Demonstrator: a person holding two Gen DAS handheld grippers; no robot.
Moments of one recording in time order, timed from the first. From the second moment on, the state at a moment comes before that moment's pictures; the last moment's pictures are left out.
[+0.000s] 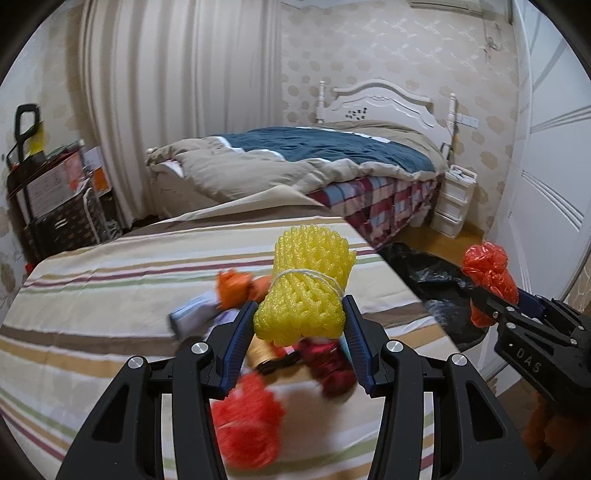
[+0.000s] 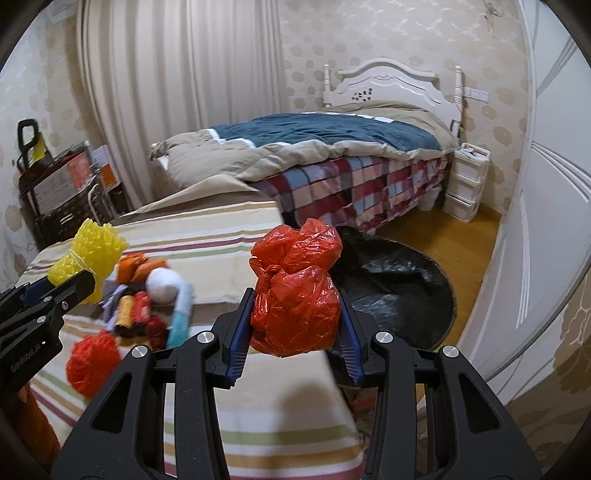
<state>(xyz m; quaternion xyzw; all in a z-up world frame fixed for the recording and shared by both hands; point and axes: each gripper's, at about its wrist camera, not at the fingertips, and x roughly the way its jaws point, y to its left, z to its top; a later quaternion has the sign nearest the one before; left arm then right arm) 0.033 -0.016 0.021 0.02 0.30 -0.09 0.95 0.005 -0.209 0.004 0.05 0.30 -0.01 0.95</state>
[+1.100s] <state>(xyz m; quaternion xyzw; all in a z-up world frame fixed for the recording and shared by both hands) 0.131 -0.156 -0.035 0.07 0.36 -0.13 0.92 0.089 -0.310 -0.047 0.09 0.33 -0.07 0.94</state>
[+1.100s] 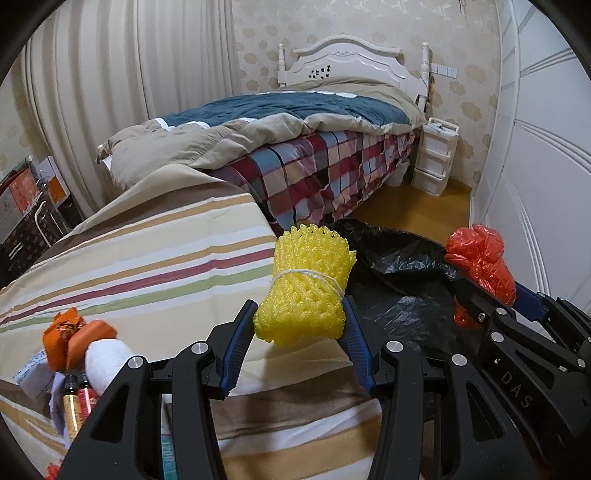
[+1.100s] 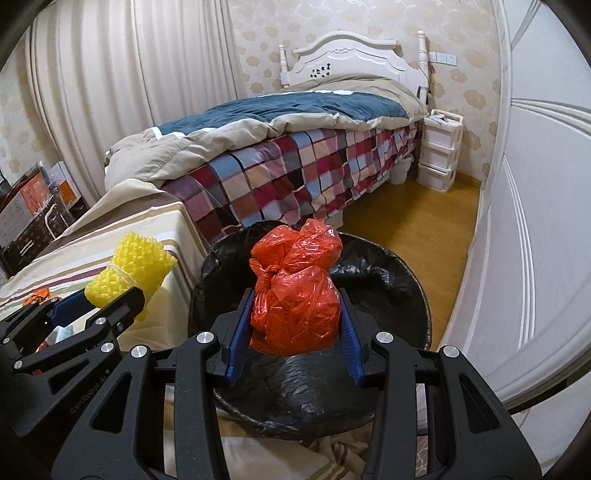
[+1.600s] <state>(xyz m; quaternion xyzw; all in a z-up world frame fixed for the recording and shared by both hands) 0.144 -0.176 -0.041 0.08 0.37 -0.13 0.92 0.105 -0.334 -0.059 0.11 0.34 -0.09 0.93</state>
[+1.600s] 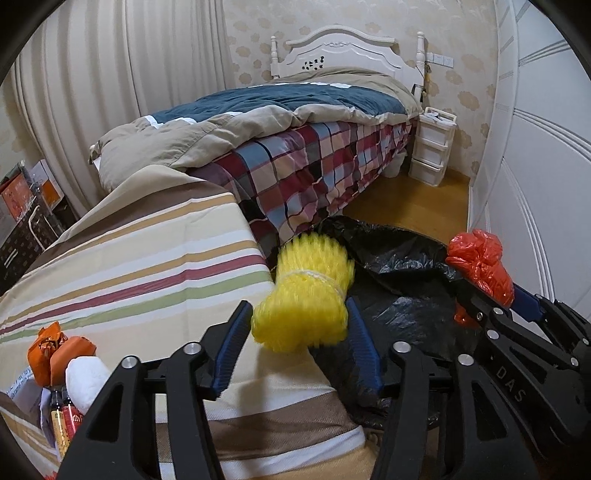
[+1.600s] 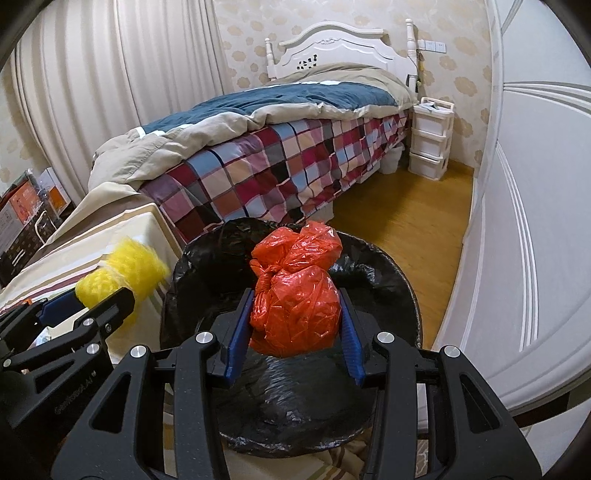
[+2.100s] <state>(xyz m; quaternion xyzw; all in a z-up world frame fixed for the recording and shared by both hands) 0.140 -0.173 -0.035 0.09 0.36 -0.12 0.92 0.093 -0.345 -0.054 0.12 0.33 -0.11 0.93</state>
